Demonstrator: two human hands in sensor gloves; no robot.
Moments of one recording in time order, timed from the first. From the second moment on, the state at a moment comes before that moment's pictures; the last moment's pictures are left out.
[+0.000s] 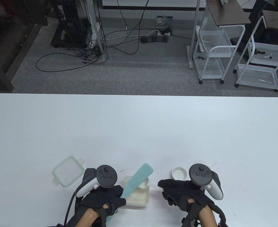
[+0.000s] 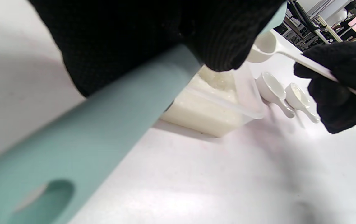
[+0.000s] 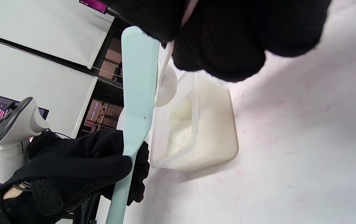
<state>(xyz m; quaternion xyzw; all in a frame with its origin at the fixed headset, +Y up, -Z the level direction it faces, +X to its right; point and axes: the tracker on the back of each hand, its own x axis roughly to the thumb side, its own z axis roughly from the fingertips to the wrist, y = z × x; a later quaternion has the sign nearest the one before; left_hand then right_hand) -0.152 -0.692 -0.227 -0.35 -0.12 0.22 0.90 0.153 -0.700 -0.232 0.15 0.27 0.82 0.49</state>
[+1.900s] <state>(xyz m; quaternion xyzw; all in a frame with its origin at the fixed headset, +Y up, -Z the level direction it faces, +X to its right) -0.172 -0.685 -0.237 -0.16 0.01 -0.01 0.99 0.155 -0.701 -0.231 0.15 0.28 0.81 0.50</state>
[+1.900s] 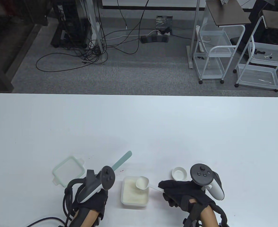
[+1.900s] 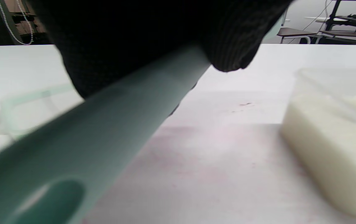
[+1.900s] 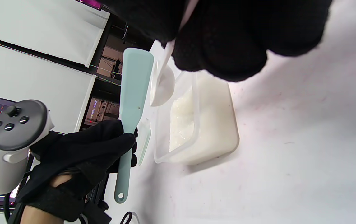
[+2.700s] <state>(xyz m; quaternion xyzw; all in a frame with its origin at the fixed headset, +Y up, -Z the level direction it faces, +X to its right) -0.186 -0.723 -0.253 -0.24 0.07 -0.07 0.97 0.156 -0.701 -0.231 0.15 0.28 0.81 0.50</state>
